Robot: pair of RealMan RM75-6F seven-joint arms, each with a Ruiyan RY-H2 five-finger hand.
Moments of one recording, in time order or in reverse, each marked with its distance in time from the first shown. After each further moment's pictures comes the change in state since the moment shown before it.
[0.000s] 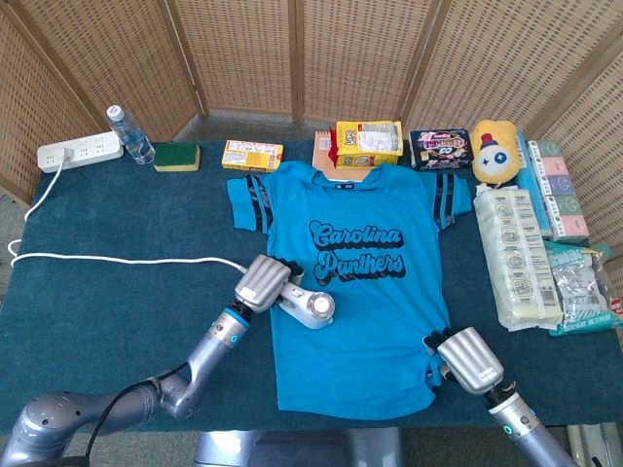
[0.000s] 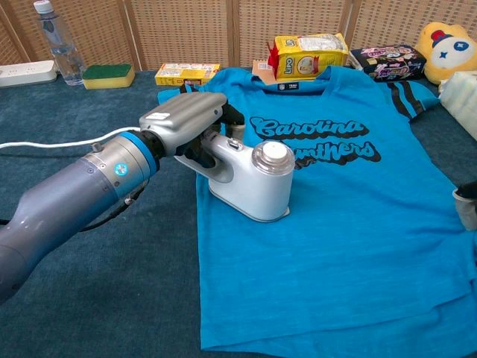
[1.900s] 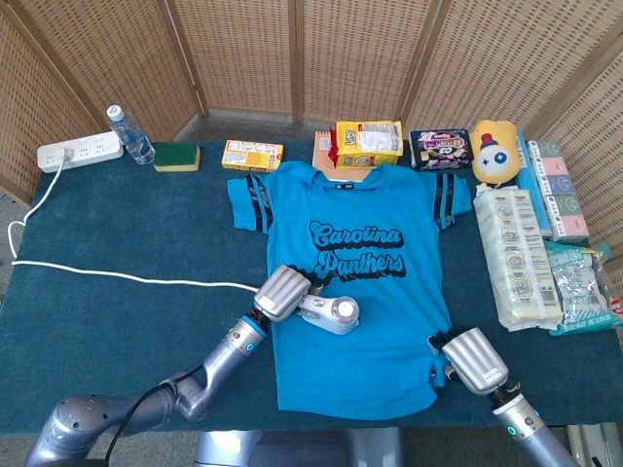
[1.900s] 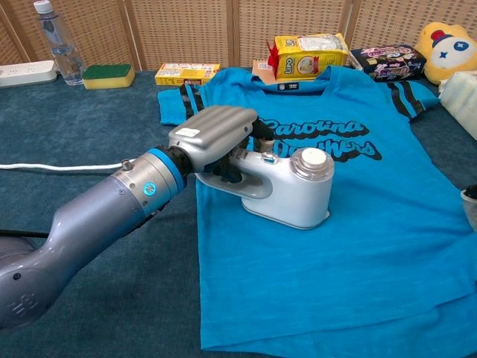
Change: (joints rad) left arm -0.045 -0.110 0.026 0.133 0.082 0.015 -0.064; right arm -0.015 0.000 0.001 0.023 0.006 0.007 0.021
